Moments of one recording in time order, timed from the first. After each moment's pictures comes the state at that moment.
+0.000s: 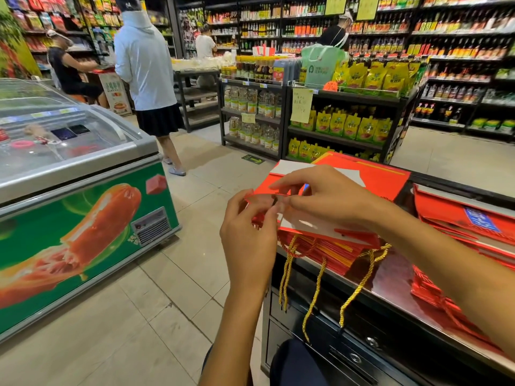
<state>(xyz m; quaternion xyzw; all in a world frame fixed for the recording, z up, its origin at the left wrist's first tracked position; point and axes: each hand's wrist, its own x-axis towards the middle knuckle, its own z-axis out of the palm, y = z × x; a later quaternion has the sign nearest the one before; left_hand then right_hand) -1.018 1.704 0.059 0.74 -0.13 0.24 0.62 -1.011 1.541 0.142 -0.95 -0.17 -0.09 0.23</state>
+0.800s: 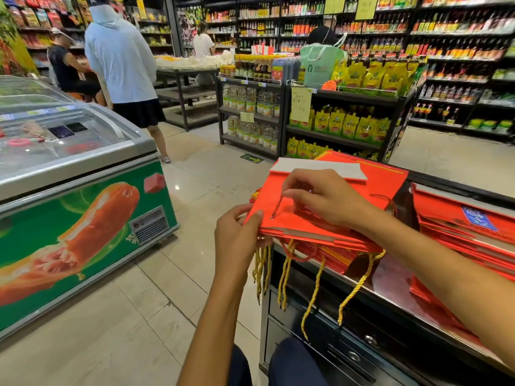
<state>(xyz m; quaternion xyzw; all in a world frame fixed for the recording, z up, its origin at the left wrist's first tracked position) -0.992 1.720 0.047 0.67 -0.03 -0.02 0.74 -0.999 1.526 0.111 -0.92 -0.19 -0.16 0.28</state>
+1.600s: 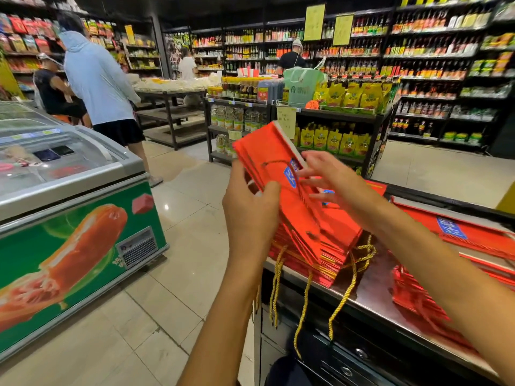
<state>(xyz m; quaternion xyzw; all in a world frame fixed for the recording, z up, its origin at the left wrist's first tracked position) -1.016 1.685 0.138 0.64 -0.18 0.16 0.73 -1.019 1.504 0.152 -0.79 0.02 -0.14 0.60</state>
